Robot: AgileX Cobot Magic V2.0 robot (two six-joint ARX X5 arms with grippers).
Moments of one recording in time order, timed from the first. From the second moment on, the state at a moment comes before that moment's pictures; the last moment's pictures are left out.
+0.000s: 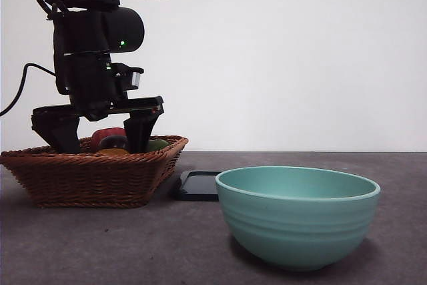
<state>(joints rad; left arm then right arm) -0.40 1.88 1.40 -0.78 0.00 -0.17 0.26 0.67 1.05 -0.90 -0.52 0.04</state>
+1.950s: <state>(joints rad) -0.83 1.69 1.69 -1.24 0.05 -0.18 0.26 0.66 1.05 -0.90 -0.52 0.04</state>
